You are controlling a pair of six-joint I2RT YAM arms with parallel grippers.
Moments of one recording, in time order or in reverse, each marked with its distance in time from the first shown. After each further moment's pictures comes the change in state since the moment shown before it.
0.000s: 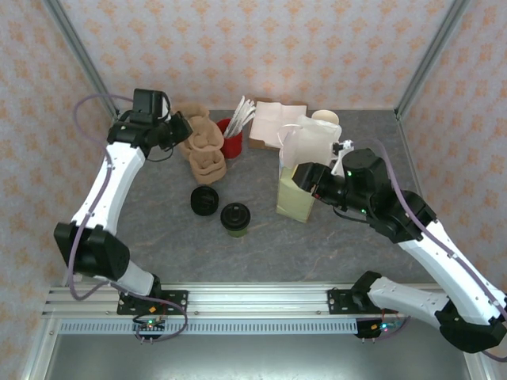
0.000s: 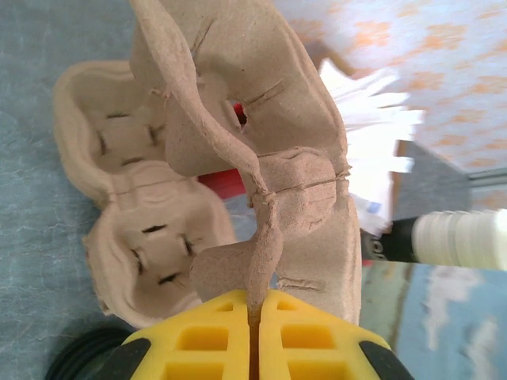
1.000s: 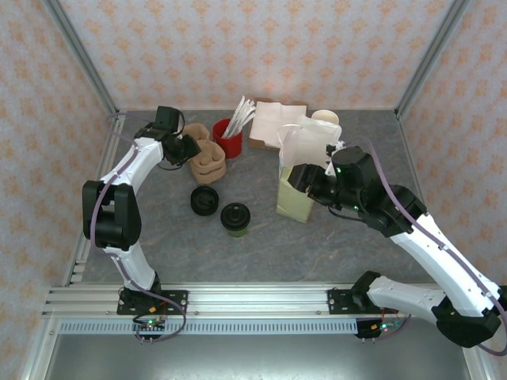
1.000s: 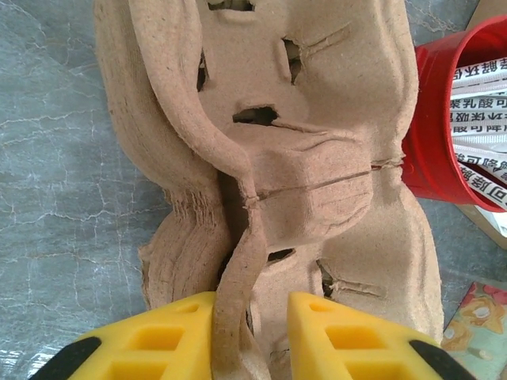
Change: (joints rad) left arm 0.035 0.286 -0.145 0.137 -0.021 -0.004; right arm 0.000 0.055 0.001 -0.047 0.000 0.019
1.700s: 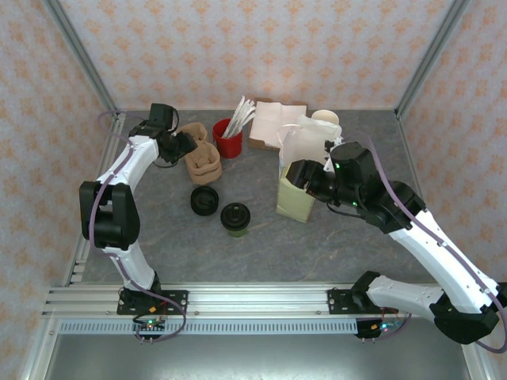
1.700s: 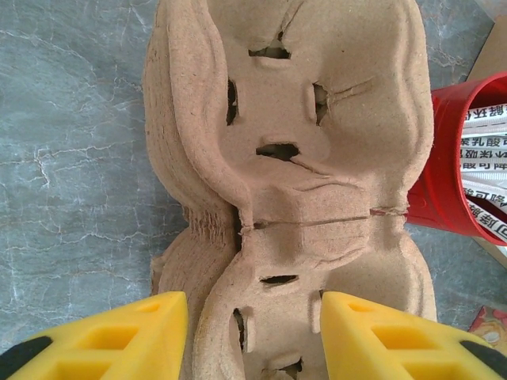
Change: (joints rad) left arm 0.039 0.001 0.026 -0.018 -0.026 0.018; right arm 0.000 0.033 0.044 -0.003 0.000 -0.008
